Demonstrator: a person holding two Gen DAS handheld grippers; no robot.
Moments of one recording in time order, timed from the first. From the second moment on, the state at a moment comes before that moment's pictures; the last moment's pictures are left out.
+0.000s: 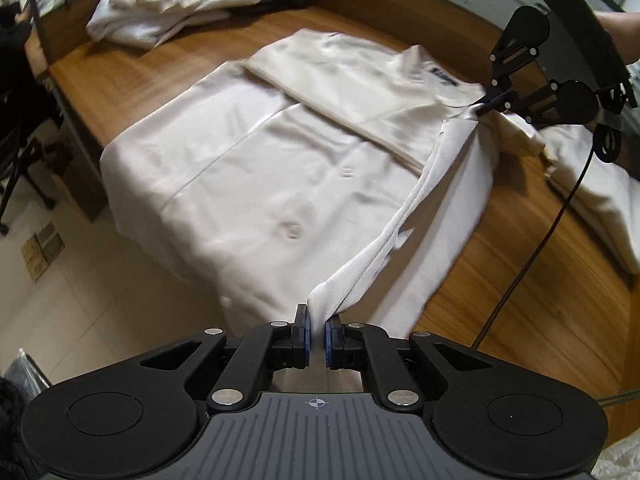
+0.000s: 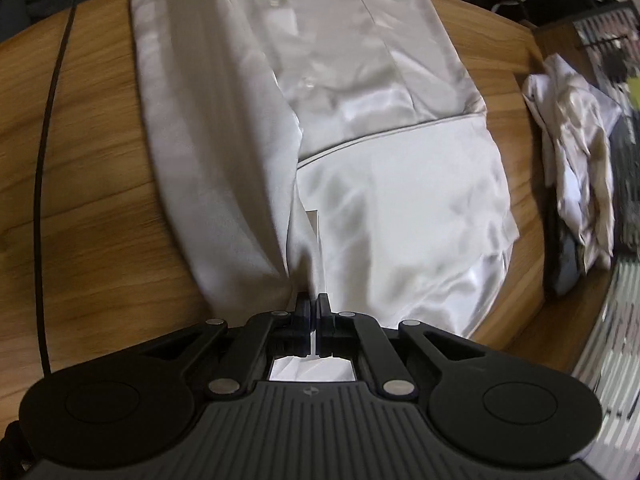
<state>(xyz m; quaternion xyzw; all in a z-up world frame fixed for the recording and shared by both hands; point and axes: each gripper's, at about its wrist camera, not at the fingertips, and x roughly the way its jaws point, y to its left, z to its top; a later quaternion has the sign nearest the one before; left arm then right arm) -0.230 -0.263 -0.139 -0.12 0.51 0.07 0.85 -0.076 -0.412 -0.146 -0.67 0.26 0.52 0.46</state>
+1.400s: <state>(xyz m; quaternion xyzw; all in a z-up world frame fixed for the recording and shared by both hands) -0.145 -0.178 -0.122 -0.08 0.52 -0.03 0.85 -0.049 -0.505 -0.168 -0.35 0.44 0.28 0.78</state>
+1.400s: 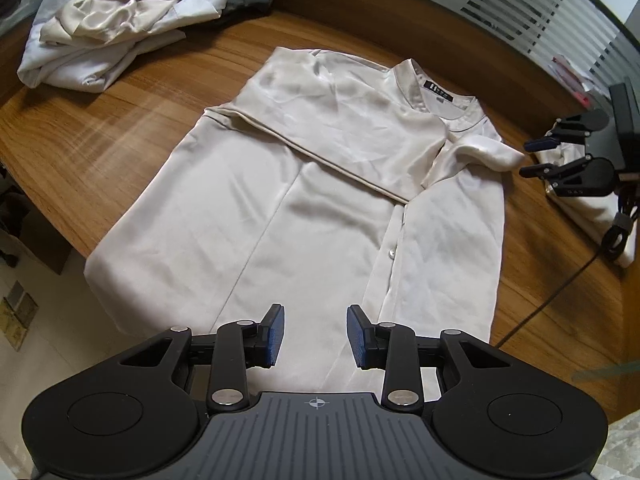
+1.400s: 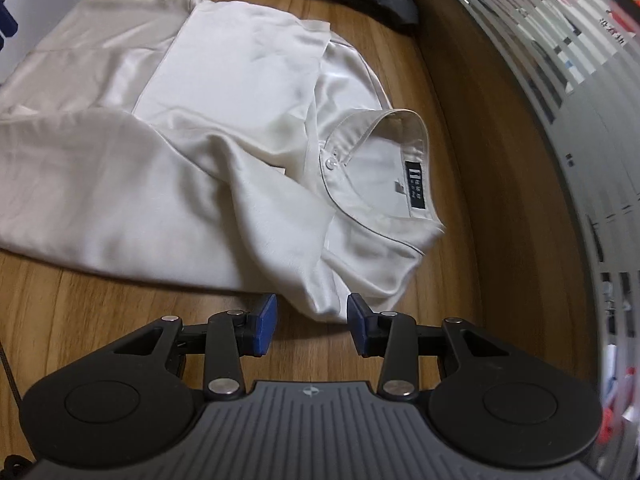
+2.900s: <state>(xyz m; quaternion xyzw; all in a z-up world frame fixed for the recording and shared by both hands) 0.031 -0.044 -0.115 0.08 0.48 -0.26 0.83 -0.087 -0.408 -0.072 0.00 0.50 -0.01 0.86</state>
